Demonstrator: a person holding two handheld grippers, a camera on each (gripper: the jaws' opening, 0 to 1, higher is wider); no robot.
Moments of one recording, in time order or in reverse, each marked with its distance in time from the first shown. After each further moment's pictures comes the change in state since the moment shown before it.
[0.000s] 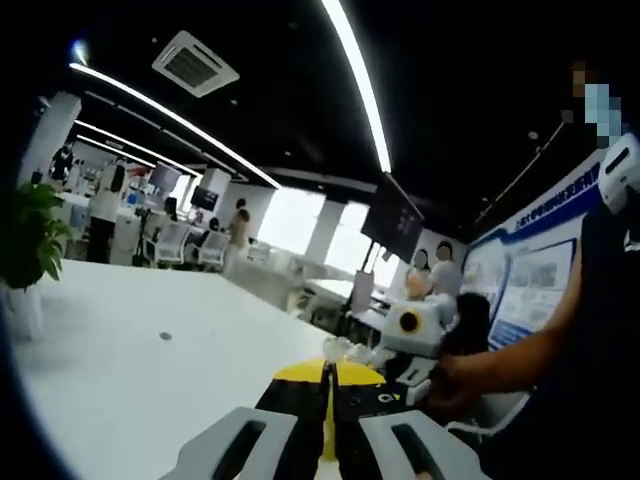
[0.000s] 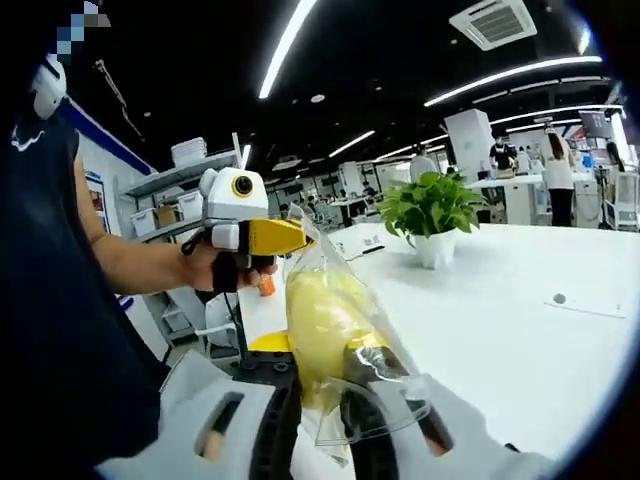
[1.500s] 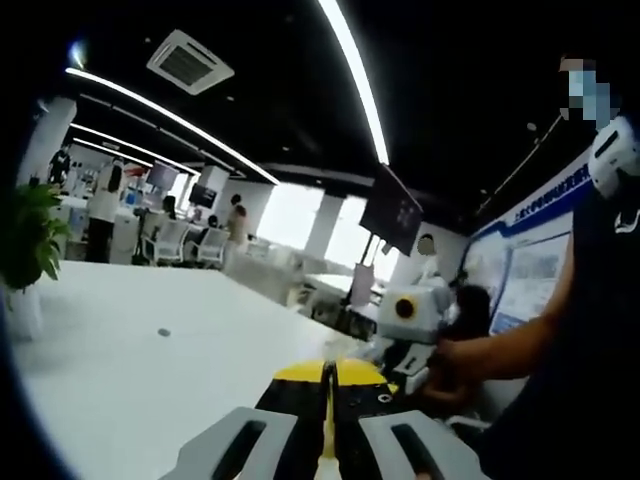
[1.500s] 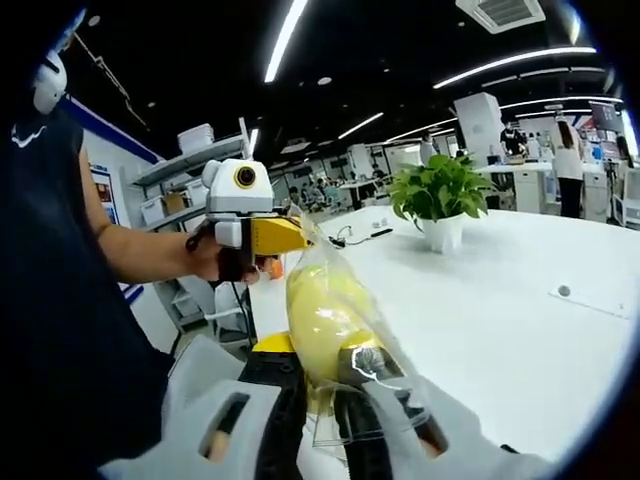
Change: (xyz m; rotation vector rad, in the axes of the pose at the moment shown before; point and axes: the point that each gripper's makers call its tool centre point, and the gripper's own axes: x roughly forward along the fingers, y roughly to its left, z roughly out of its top) left arm 0.007 -0.007 -0.011 0.021 0.011 0.007; right arm -0.010 0.001 -0.009 -0.007 0.060 0.042
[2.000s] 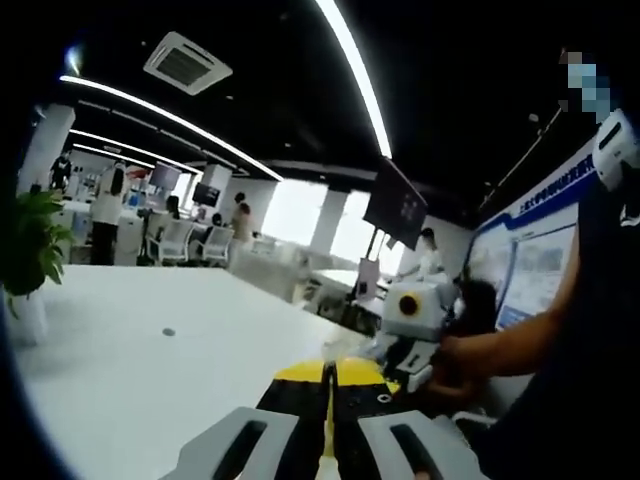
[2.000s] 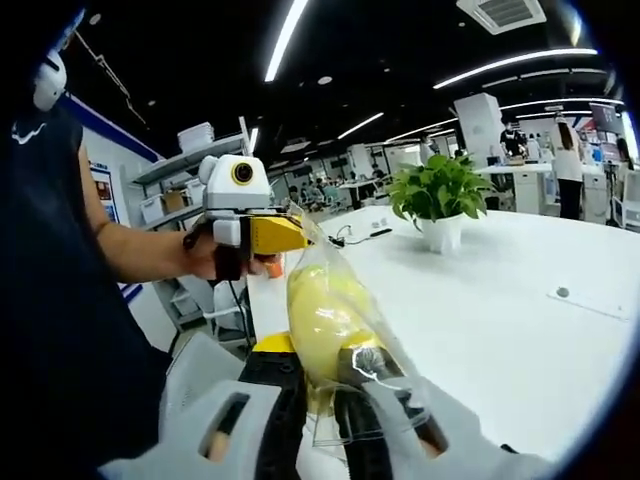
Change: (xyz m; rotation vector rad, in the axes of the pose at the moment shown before) left arm 0.002 -0.001 0.004 -0.008 0.004 0.023; right arm -0.003 -0.004 0.003 -0.001 -0.015 -0.005
